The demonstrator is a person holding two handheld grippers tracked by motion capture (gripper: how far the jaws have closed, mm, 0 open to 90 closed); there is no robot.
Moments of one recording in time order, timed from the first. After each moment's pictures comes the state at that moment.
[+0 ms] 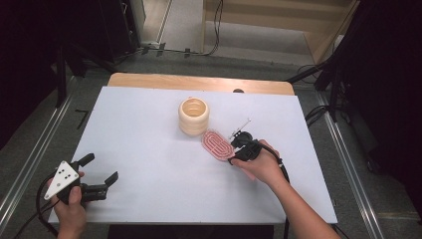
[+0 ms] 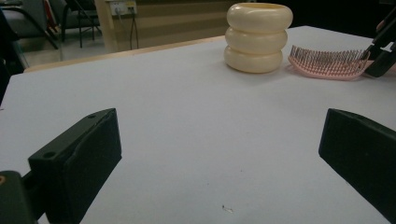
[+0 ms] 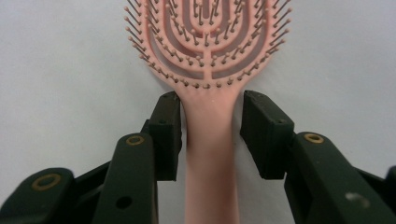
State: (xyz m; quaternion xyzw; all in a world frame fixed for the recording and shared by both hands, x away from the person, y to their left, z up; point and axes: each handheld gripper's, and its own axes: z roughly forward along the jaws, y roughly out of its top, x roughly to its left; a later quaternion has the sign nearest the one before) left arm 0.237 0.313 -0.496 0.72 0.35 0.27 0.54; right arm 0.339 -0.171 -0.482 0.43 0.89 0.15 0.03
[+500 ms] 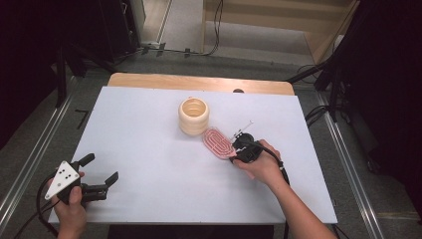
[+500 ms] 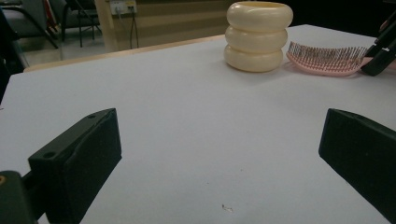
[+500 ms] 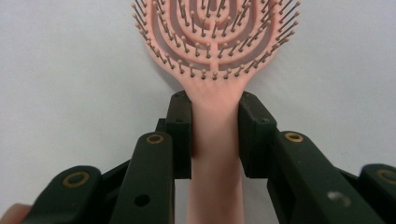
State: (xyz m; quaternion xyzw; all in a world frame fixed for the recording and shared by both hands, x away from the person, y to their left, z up) left arm 0.237 0.313 -0.496 0.72 0.35 0.27 0.53; right arm 0.334 -0.176 -0.486 0.43 0.89 0.17 0.05
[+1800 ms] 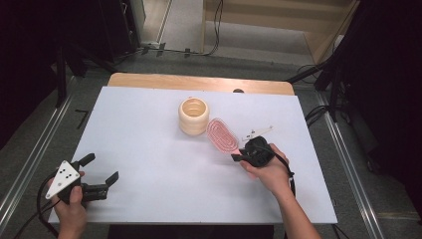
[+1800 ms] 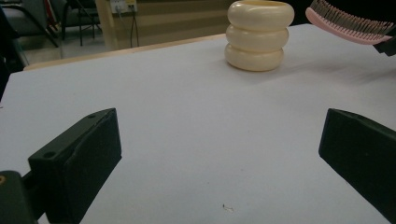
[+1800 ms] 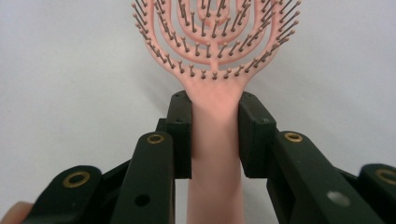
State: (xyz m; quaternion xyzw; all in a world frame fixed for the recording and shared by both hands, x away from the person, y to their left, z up) left arm 0.238 0.312 -0.496 0.72 0.35 0.27 0.53; right arm 0.307 -0.201 -0.471 0.43 0.85 0.30 0.08
